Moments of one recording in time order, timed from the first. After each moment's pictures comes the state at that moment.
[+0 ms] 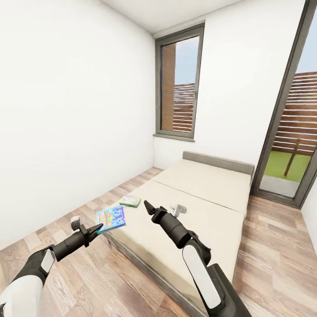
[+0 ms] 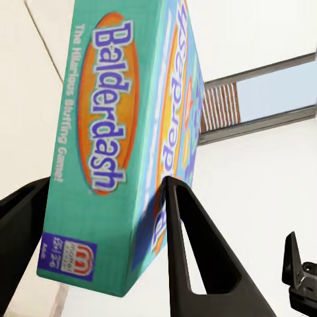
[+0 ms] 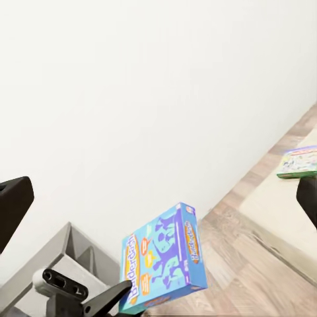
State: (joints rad) left arm -0.71 0.16 0.85 -0.46 -0.07 0.77 -1.20; right arm -0.37 0.16 0.37 -1.44 -0.74 0.27 0.00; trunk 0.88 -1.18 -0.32
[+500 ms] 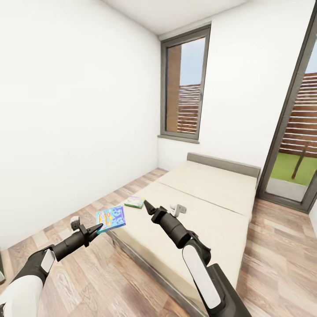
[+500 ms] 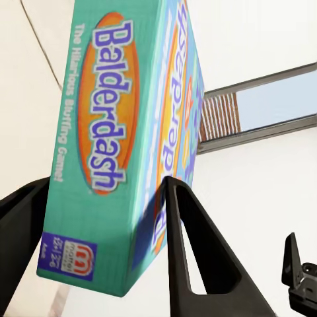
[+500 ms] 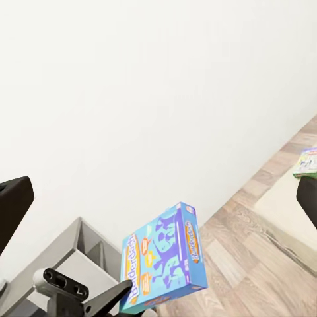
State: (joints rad) left arm -0.71 0.16 0.85 -0.46 -0.07 0.78 -1.20; right arm -0.37 0.16 0.37 -1.44 -0.74 0.27 0.00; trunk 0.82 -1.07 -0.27
